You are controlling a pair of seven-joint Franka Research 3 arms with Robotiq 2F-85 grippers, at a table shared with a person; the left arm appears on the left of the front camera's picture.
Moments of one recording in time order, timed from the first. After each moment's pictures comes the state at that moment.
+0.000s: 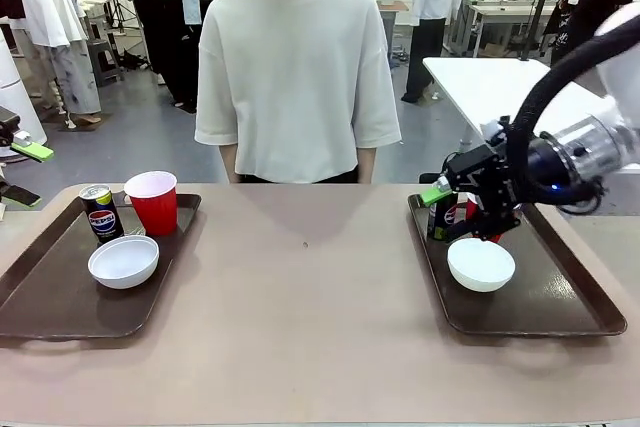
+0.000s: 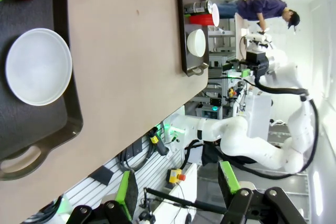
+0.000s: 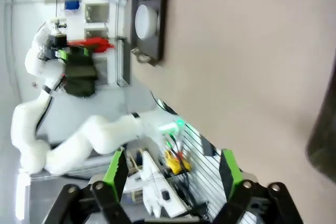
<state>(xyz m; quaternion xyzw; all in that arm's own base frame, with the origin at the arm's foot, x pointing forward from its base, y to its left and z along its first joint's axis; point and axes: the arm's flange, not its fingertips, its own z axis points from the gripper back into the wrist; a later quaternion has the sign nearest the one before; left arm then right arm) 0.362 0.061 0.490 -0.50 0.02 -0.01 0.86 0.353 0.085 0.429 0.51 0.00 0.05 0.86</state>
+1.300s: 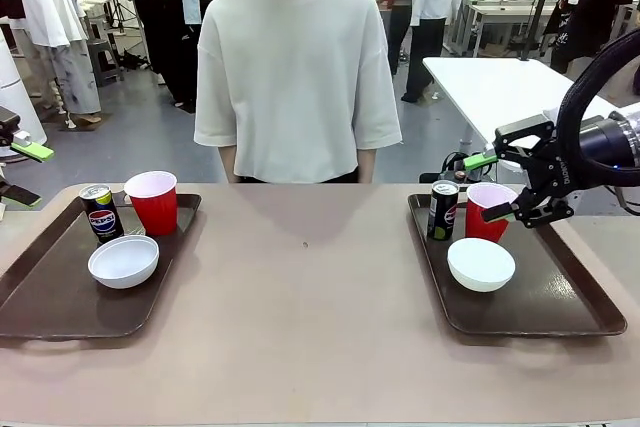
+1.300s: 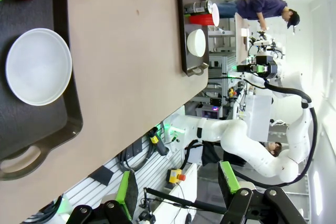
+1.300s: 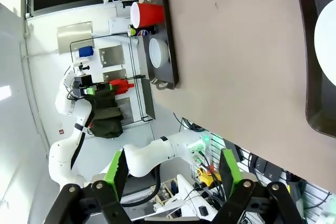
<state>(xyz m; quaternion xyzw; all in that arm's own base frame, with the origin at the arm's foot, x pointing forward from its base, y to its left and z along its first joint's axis) 0.362 0.061 0.490 -0.50 0.02 -0.01 0.86 0.340 0.036 0.468 0.52 -0.01 -0.08 0.85</state>
